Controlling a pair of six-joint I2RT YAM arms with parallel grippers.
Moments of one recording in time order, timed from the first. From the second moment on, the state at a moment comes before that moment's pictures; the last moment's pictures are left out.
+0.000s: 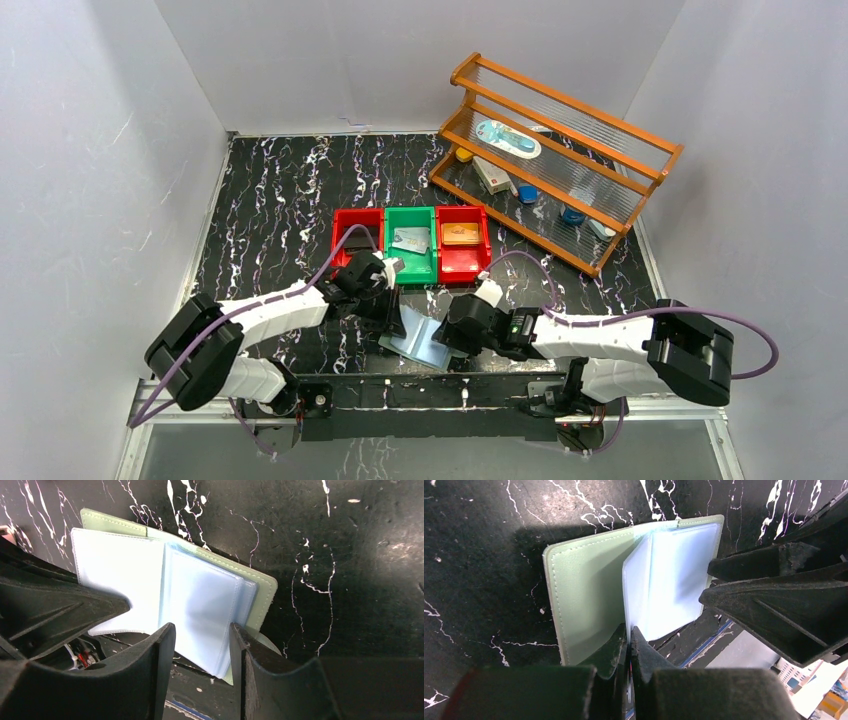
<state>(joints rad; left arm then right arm) -0.76 1.34 0.58 -0.25 0.40 -0.61 1.21 1.23 0.51 -0.18 0.24 1.37</state>
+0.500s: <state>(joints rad) -0.76 1.27 0.54 -0.24 0.33 -0.67 1.21 1.24 0.51 -0.22 0.24 1.38</state>
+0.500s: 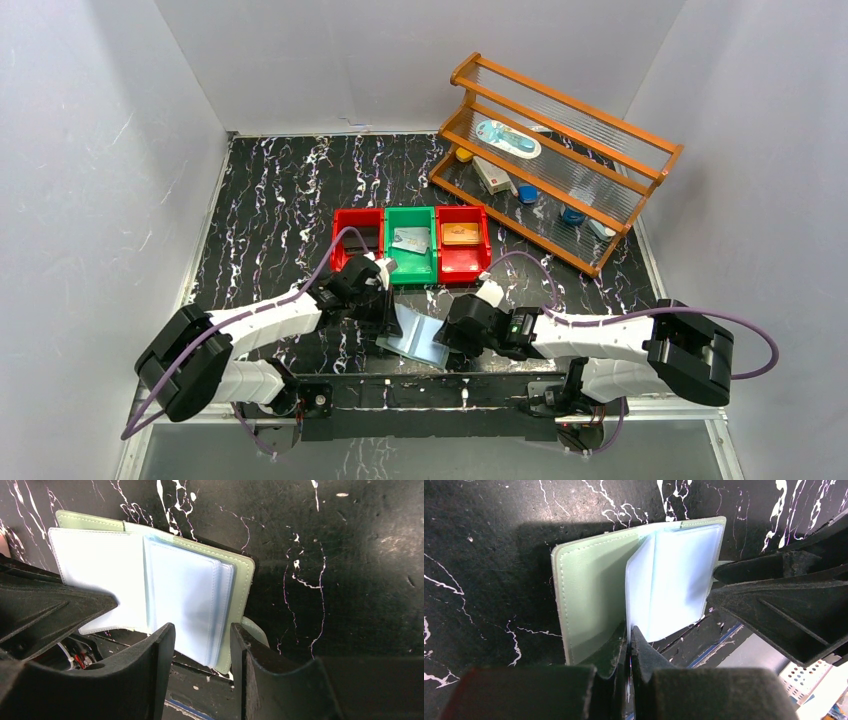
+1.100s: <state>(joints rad) -0.76 1.27 0.50 -0.21 0.33 -0.67 1.21 1.28 0.52 -0.16 0.21 1.37</state>
